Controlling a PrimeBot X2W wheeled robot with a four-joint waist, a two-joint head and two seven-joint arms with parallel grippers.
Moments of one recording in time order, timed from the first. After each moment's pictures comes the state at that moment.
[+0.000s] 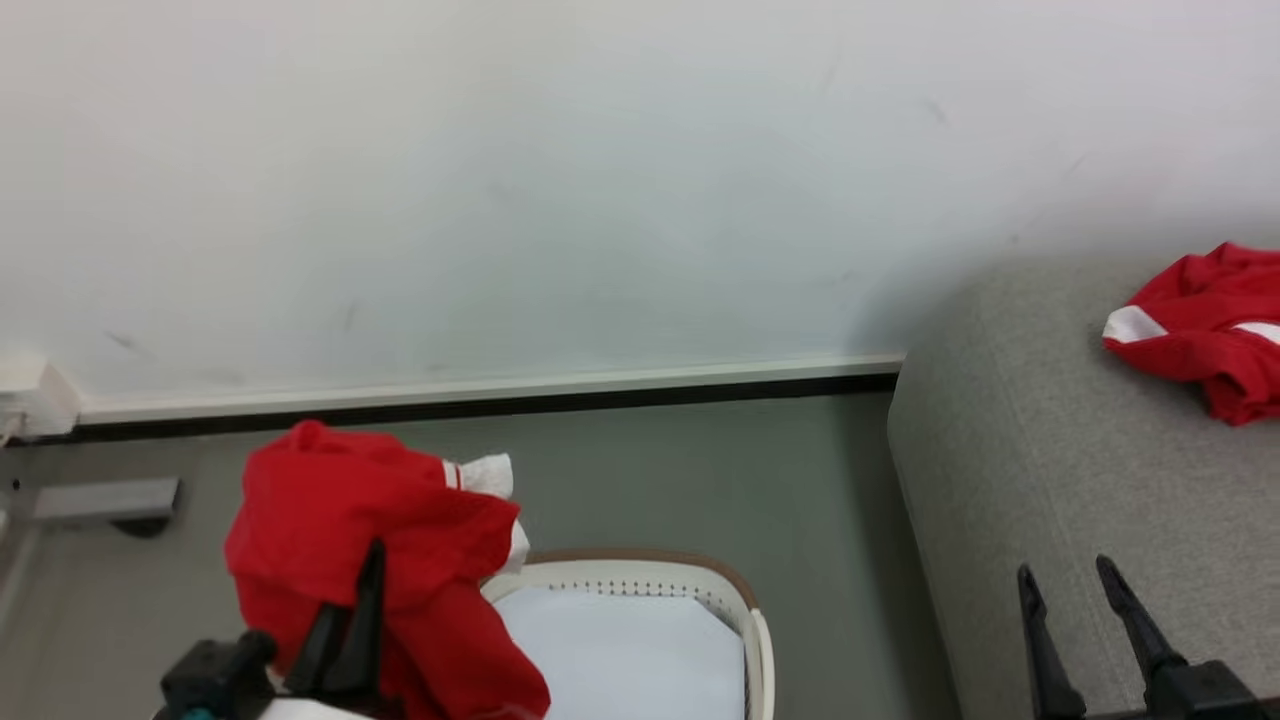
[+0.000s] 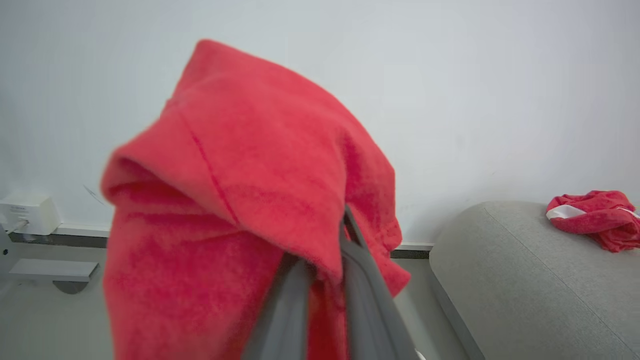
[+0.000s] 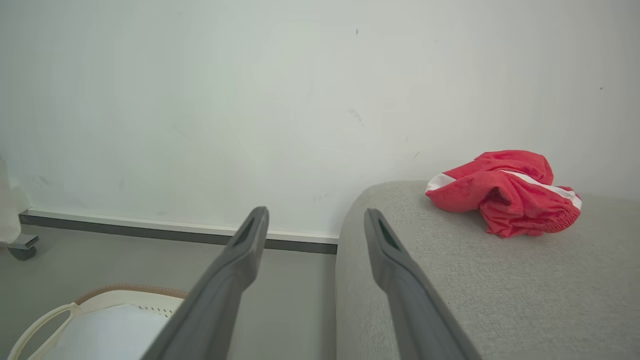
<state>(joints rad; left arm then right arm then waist) -0.04 0.20 -0.17 0.11 -0.39 0.03 -0.23 -0.04 -0.05 -0.02 0.26 0.07 0.13 -0.26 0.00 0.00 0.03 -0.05</state>
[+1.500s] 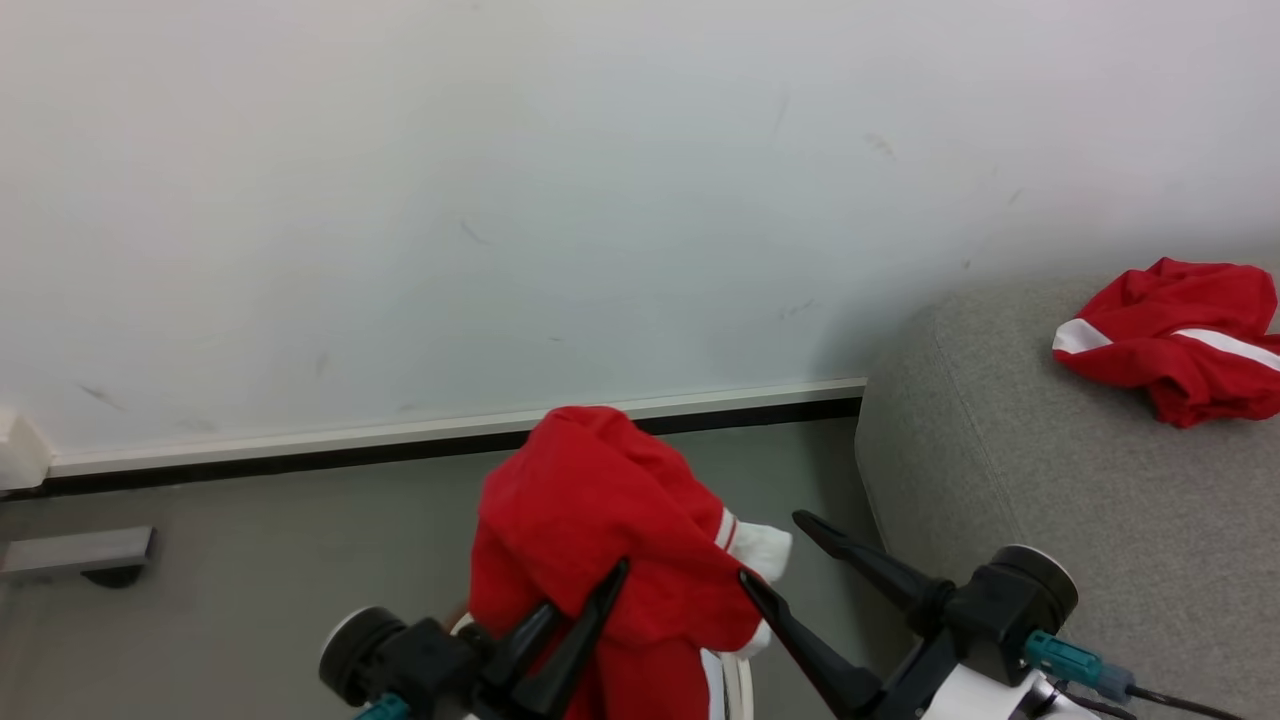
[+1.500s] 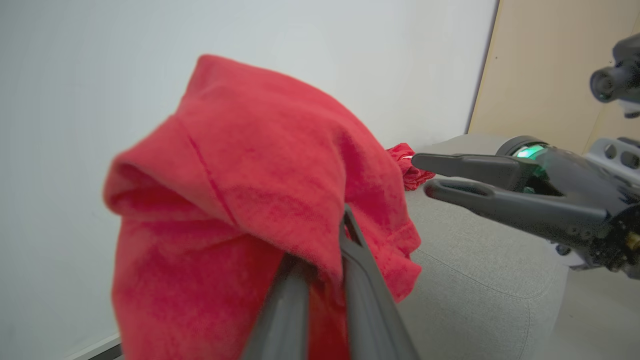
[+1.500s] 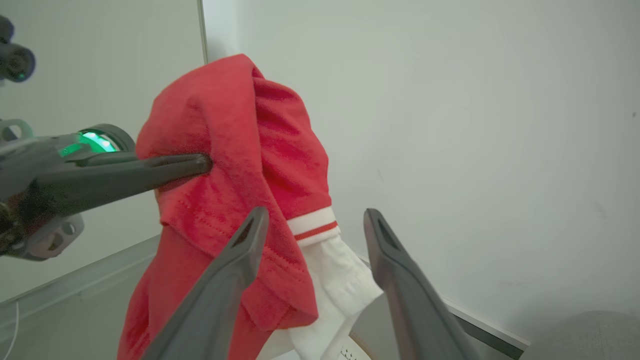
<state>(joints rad) -0.08 0.28 -0.47 -0.14 -0.29 -0.10 -0.10 -0.31 -0.34 0.72 -0.01 0.53 0.13 -0.05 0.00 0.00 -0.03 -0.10</state>
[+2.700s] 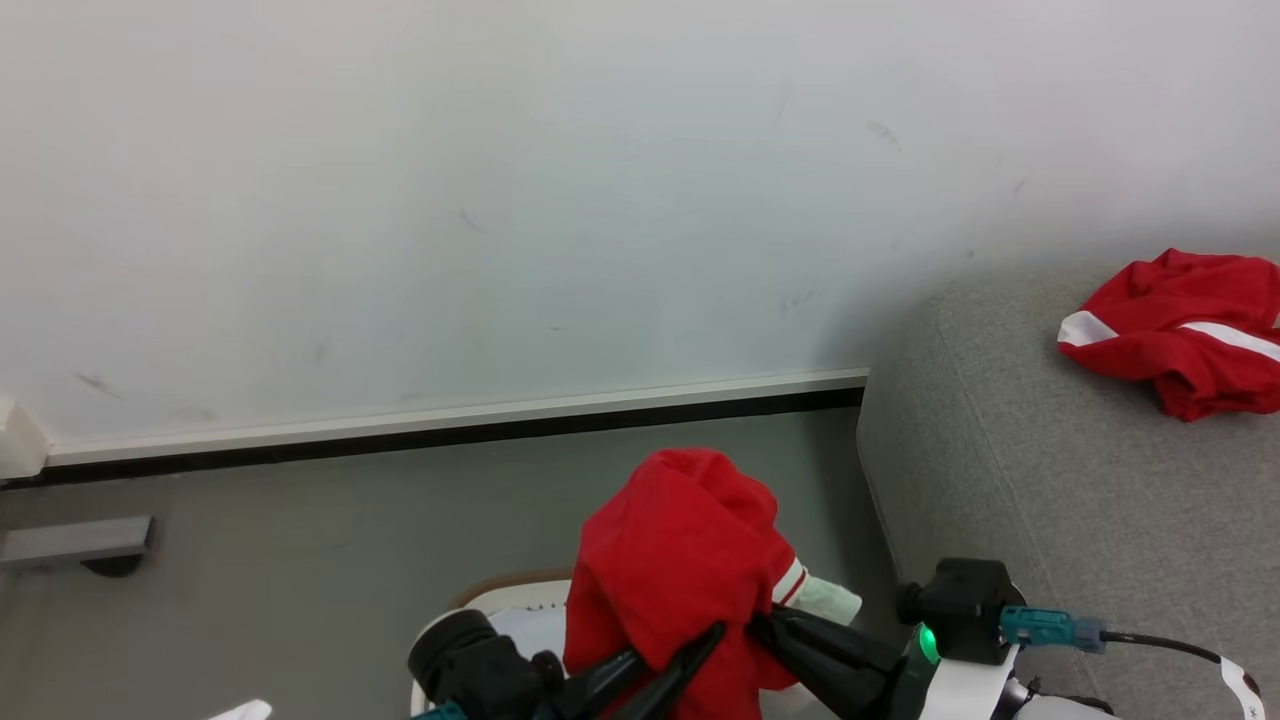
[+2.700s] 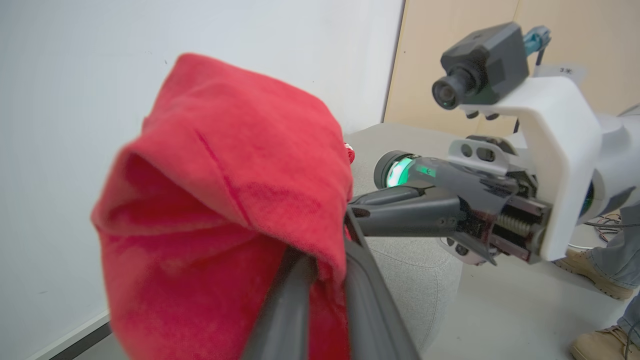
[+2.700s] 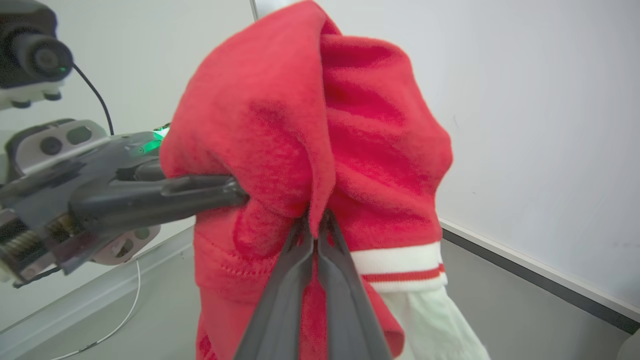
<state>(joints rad) -0.26 0.42 -0.82 -0.10 -0.50 -0.13 -0.20 -0.57 -0.50 1.16 0.02 0.97 0.13 -0.12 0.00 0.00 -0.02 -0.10</state>
